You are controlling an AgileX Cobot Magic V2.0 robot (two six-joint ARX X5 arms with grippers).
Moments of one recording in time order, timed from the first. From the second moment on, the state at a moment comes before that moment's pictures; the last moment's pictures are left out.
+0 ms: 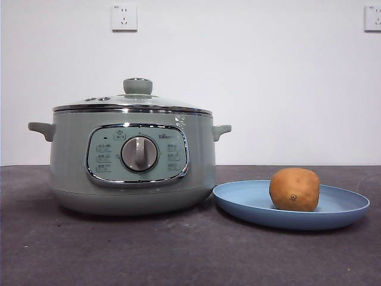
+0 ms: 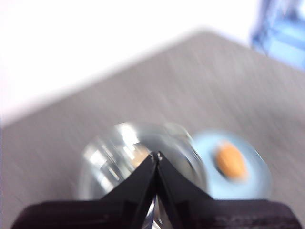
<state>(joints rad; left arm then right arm) -0.26 1.03 1.50 -0.82 0.37 0.17 0.38 0.84 1.13 -1.08 -0.52 0.08</state>
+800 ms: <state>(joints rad) 0.03 0.17 0.29 -0.13 0.11 0.14 0.38 0.84 1.13 -1.08 -0.52 0.08</state>
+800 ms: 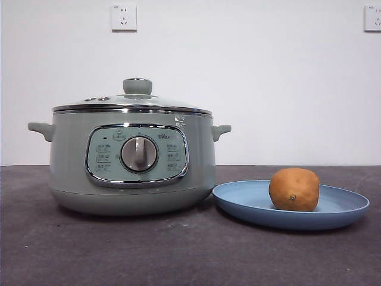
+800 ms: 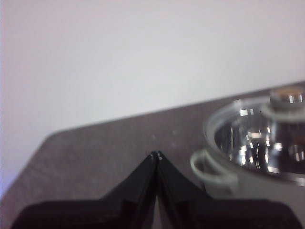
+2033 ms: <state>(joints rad) 0.03 0.01 0.03 -0.21 0.11 0.06 0.38 0.84 1.13 -1.08 -0.52 0.08</state>
